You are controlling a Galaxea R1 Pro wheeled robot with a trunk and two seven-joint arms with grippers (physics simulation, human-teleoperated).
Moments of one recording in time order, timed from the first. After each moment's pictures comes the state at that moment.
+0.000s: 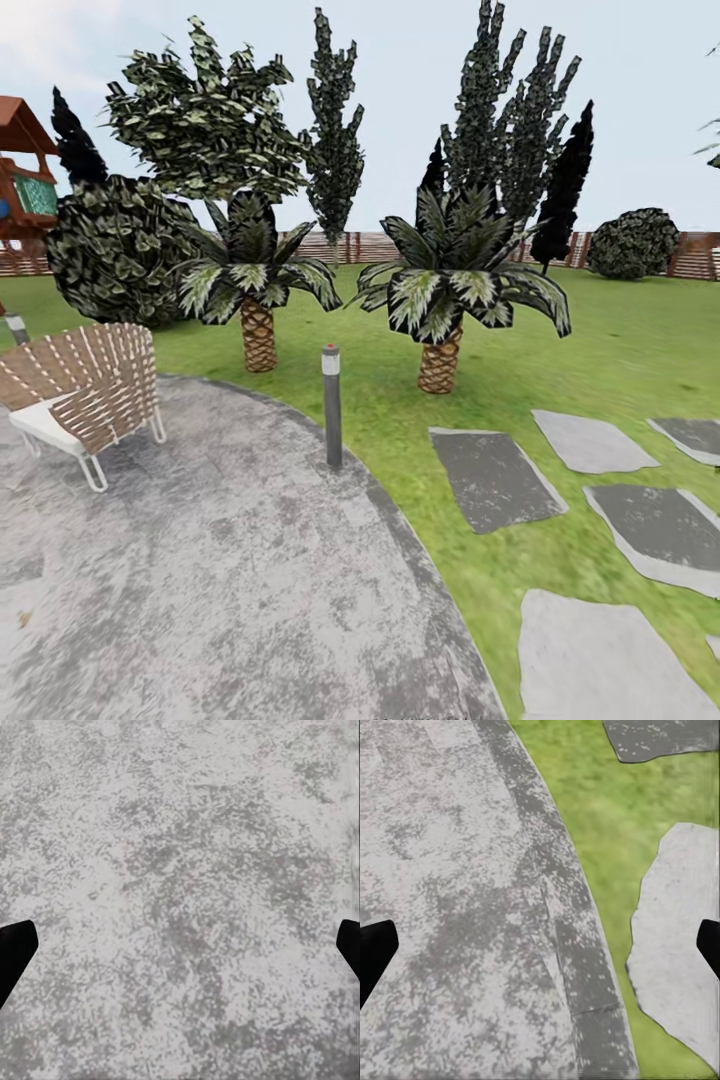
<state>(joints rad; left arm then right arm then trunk) -0.23 0.09 0.03 -0.26 0.04 -0.28 0.00 -0.12 -0.04 0.00 -0.49 0.00 -0.33 0.00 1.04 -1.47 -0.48</state>
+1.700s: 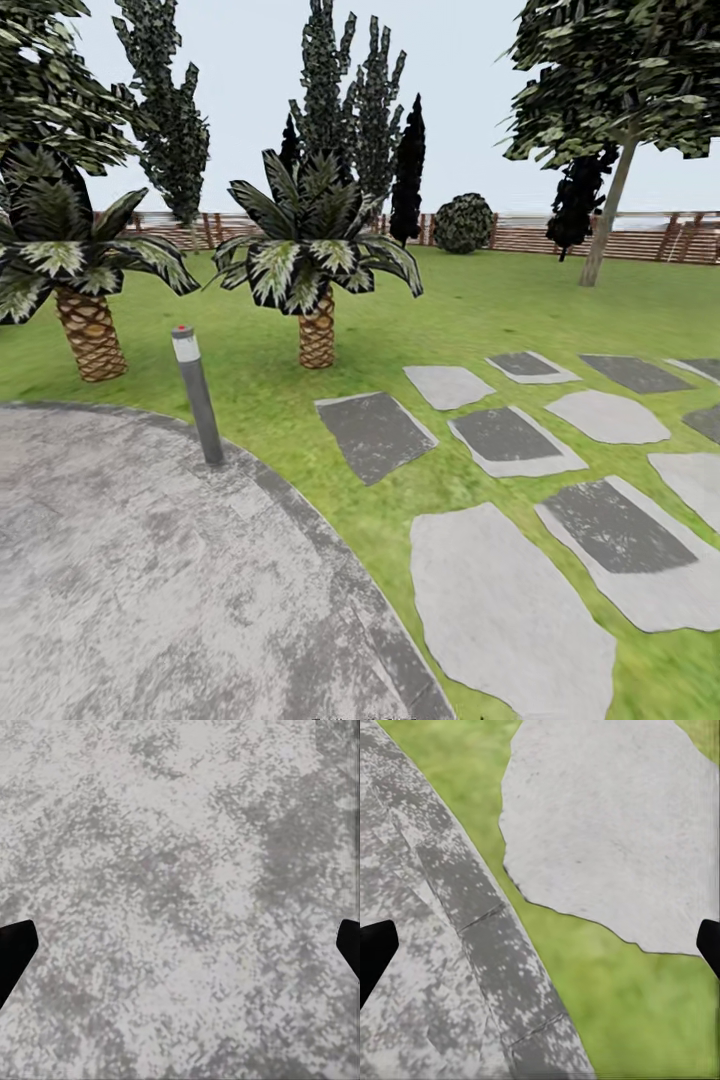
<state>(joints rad) -0.23 0.09 0.03 -0.26 0.04 -0.28 0.00 -0.13 -0.04 0.00 -0.49 0.00 -0.33 0.00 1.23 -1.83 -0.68</state>
